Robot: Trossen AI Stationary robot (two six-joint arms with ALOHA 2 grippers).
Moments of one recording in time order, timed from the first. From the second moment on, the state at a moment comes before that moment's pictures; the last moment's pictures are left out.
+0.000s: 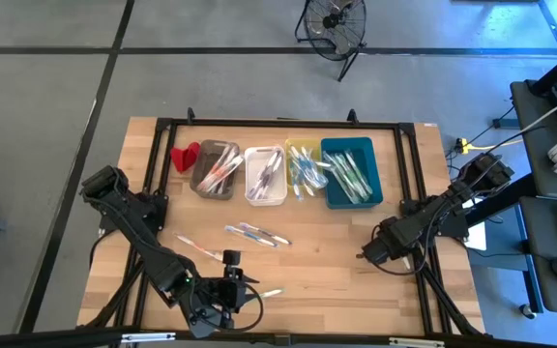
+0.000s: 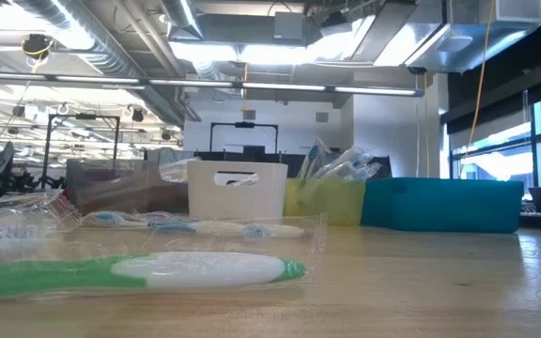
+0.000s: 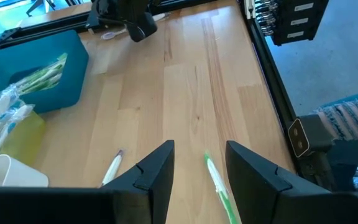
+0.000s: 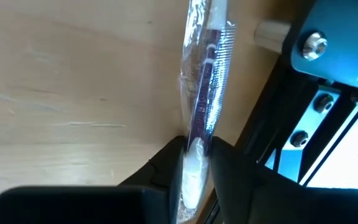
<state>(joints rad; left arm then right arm) -0.80 1.71 1.41 -0.55 -0.71 -0.42 0.62 1.47 0.57 -0.94 -0.31 1.86</state>
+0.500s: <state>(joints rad) -0.80 1.71 1.41 -0.55 -0.71 -0.42 0.62 1.47 0.57 -0.95 -0.29 1.90</state>
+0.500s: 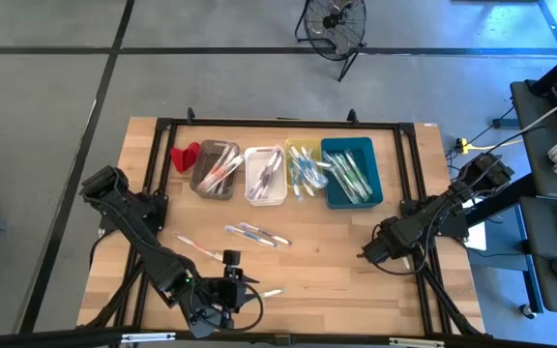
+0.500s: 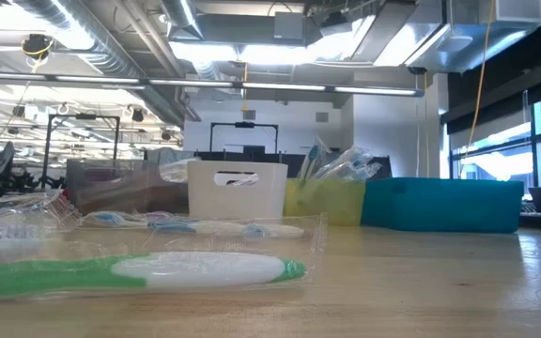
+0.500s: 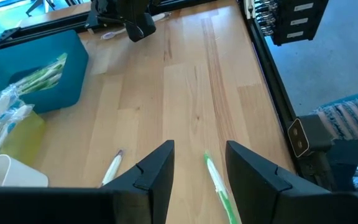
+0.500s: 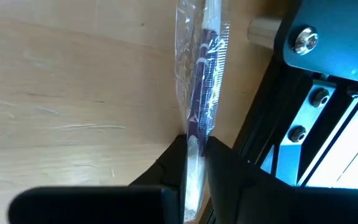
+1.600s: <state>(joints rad) -0.80 1.71 1.41 -0.55 -0.71 -0.42 0.62 1.48 0.72 -0.93 -0.24 1.64</state>
